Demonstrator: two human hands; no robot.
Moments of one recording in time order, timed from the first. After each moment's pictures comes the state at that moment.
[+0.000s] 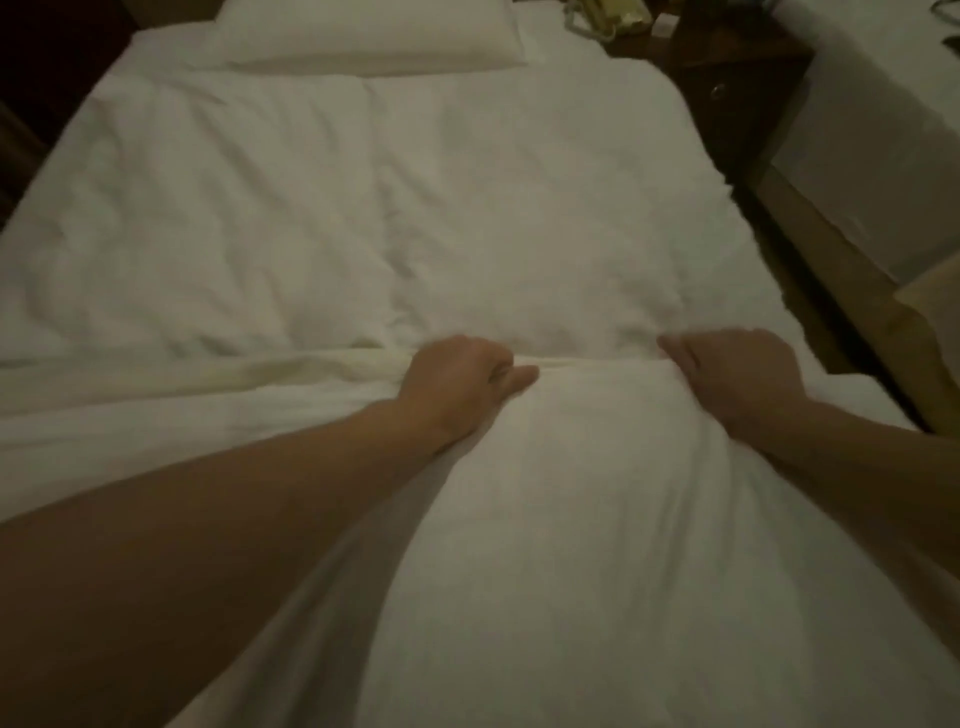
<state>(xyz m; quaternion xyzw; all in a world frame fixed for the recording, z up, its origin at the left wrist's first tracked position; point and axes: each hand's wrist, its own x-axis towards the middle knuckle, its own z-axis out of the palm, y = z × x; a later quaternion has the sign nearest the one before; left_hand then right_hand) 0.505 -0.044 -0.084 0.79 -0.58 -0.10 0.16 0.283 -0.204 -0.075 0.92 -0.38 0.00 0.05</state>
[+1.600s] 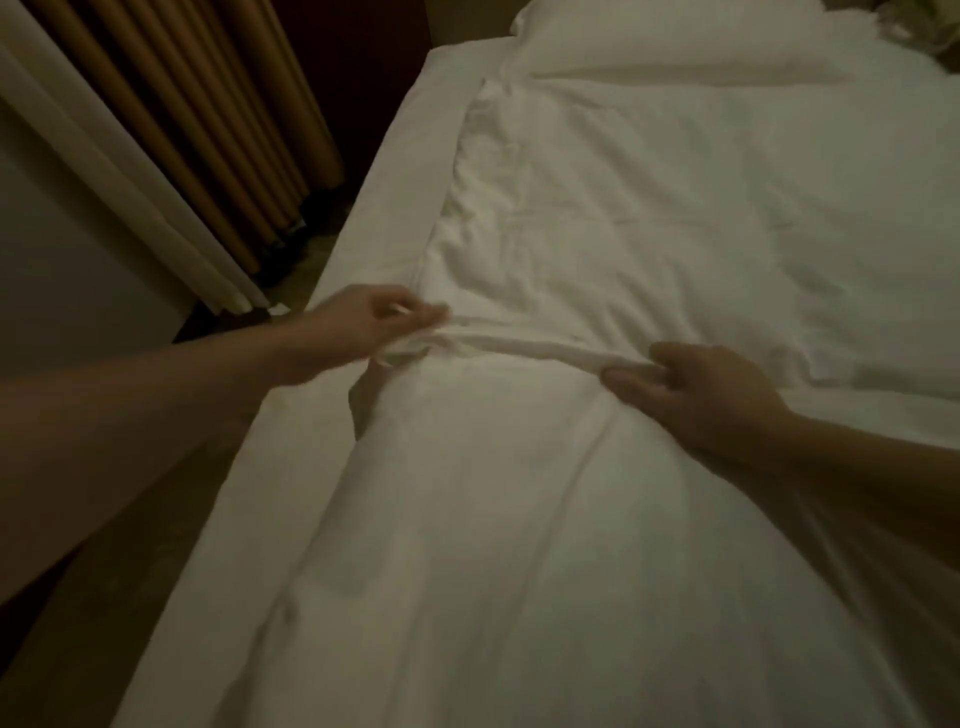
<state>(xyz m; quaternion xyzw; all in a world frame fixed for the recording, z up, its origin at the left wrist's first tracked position) 0.824 0.279 -0.004 0.86 -0.31 -0.31 0.25 0.585 0.050 -0.068 0.94 -0.27 0.06 -0.20</state>
